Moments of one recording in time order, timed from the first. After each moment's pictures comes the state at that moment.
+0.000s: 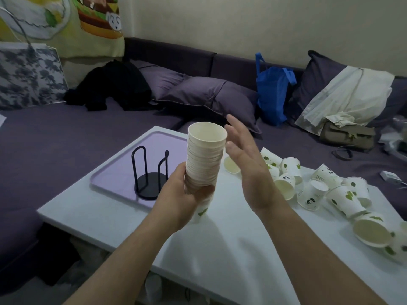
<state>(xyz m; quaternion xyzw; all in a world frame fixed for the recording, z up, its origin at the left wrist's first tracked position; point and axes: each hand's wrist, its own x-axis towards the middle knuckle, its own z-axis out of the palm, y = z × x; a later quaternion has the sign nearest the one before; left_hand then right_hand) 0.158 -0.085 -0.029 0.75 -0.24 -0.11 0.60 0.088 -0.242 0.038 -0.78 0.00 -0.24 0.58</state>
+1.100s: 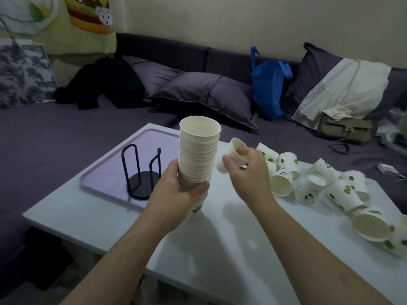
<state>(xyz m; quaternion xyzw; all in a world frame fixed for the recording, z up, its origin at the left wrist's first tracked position) 0.158 -0.091 -0.030 0.75 -0.22 -0.11 0.61 0.116 -0.287 -0.019 -0.82 0.24 -0.34 0.40</state>
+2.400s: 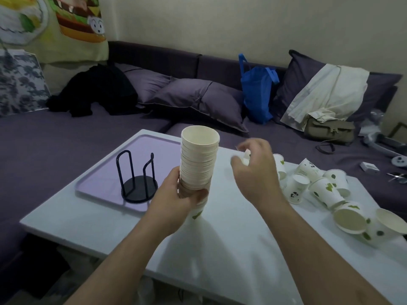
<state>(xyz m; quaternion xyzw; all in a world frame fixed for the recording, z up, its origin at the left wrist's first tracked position) 0.145 -0.096 -0.028 0.76 -0.25 -0.13 0.59 0.072 -0.284 0.025 -0.85 0.22 -0.34 0.32</state>
